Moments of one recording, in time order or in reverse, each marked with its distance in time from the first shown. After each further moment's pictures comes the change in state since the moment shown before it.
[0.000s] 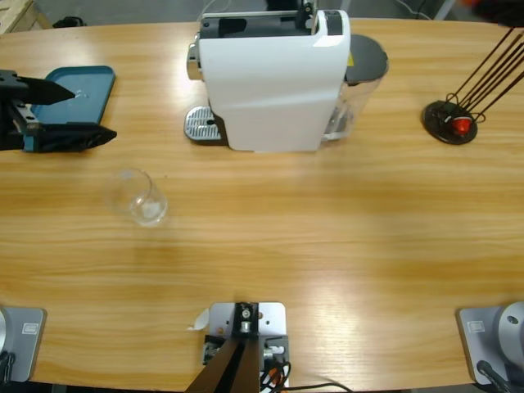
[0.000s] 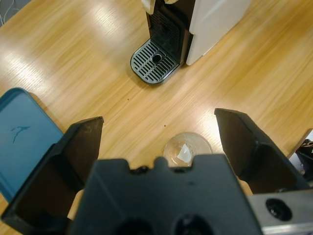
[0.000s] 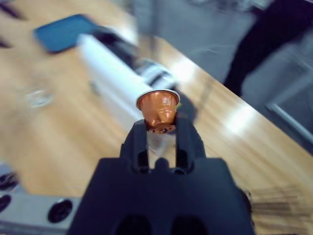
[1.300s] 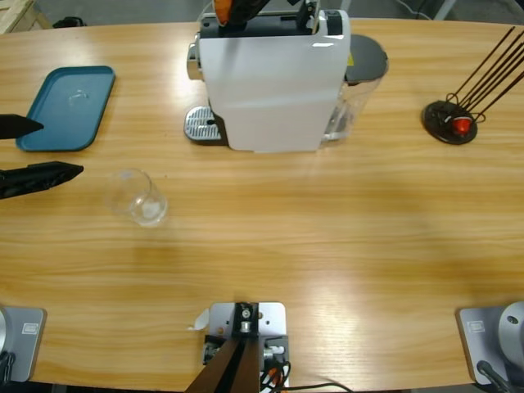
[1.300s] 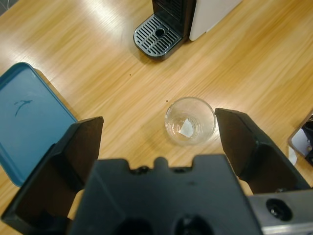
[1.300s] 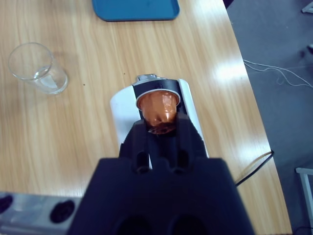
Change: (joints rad) arm 0 0.002 -0.166 0.137 0.020 0.021 0.000; arm 1 0.101 0.769 -0.732 0.271 0.160 -0.334
